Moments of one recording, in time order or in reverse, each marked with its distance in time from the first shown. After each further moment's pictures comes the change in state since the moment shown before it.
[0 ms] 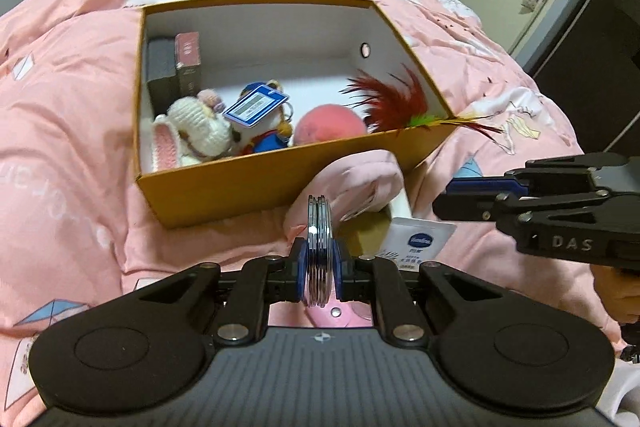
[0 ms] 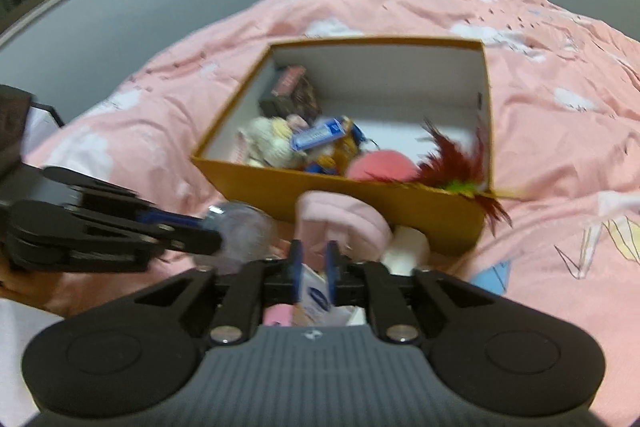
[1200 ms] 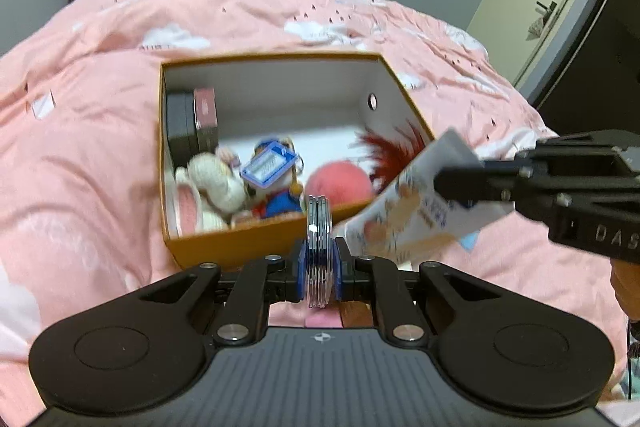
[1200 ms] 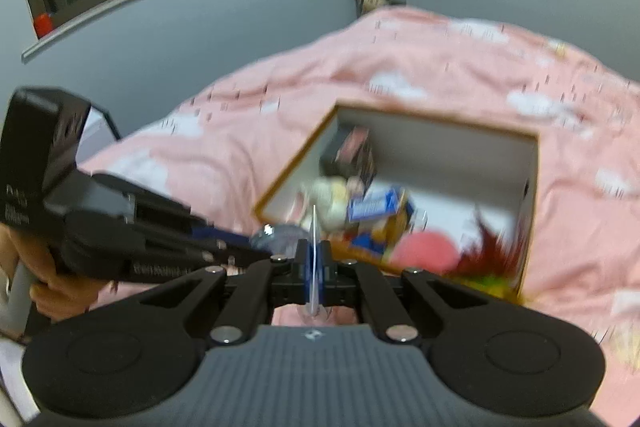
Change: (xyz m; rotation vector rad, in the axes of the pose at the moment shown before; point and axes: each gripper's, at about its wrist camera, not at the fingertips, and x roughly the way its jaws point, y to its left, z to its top) left arm -0.028 -0.004 0.036 -0.008 -0.097 0.042; right arm -0.040 0.033 0.054 -0.160 -0.156 0.112
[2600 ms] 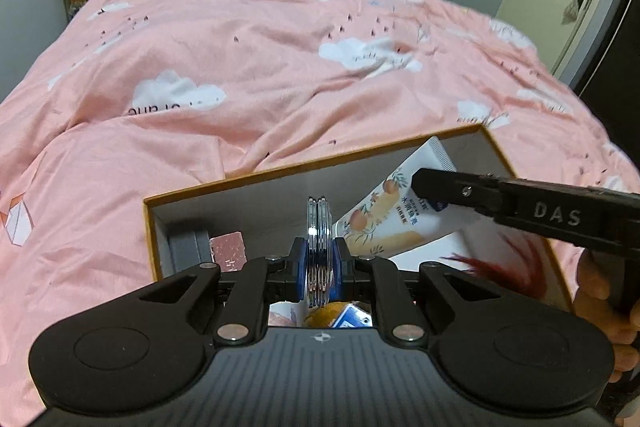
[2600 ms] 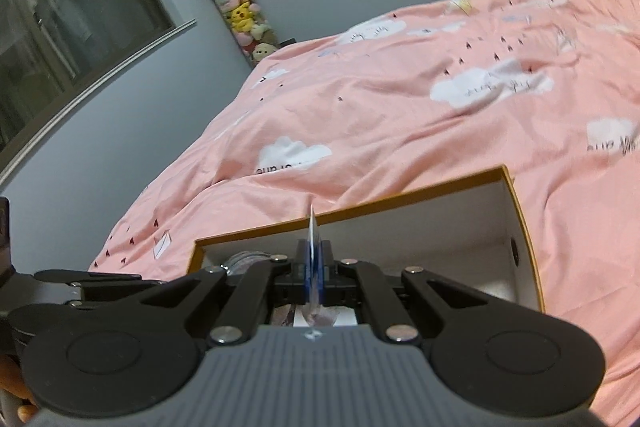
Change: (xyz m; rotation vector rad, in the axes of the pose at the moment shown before) left arm 0.129 0.040 0.131 0.078 0.064 0.108; right arm 0.148 -0.138 0.051 0.490 -0.118 -0.070
